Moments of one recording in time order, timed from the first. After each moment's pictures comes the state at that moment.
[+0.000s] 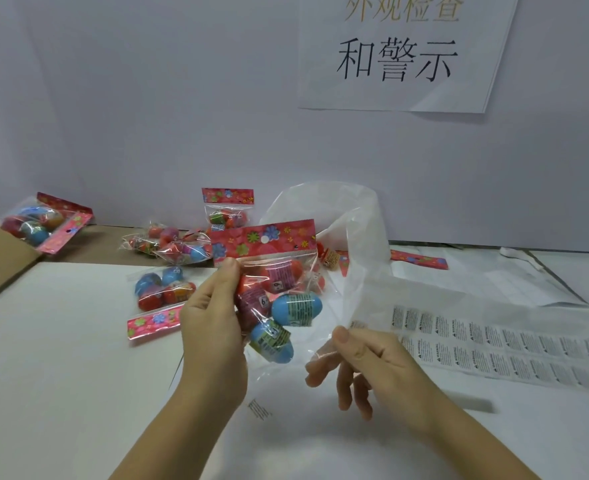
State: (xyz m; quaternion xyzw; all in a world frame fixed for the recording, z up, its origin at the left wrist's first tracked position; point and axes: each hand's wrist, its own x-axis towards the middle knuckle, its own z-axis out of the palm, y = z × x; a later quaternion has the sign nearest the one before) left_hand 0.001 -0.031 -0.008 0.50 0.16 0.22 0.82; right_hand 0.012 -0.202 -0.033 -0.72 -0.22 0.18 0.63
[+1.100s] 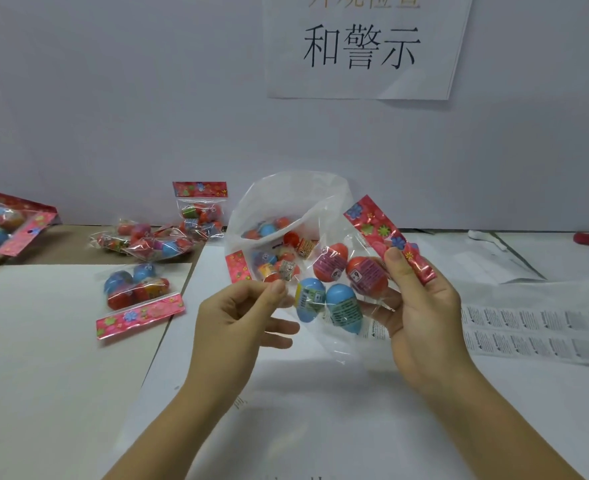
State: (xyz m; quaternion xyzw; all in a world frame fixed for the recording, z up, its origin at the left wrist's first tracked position) left_hand -0.005 -0.054 -0.024 0.69 0.05 0.14 0.71; right_hand 0.028 -0.222 -0.011 -0.54 0.03 -0.08 0.84
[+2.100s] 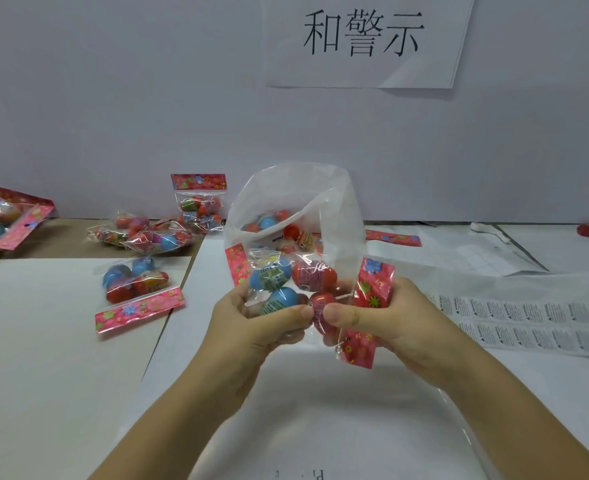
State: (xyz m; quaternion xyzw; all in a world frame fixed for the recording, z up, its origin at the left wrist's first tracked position) left_hand -0.003 -0.050 -0.024 0.60 0.08 -0.03 0.80; right_hand 0.029 -0.235 -0.008 -0.73 -0.13 0.19 0.65
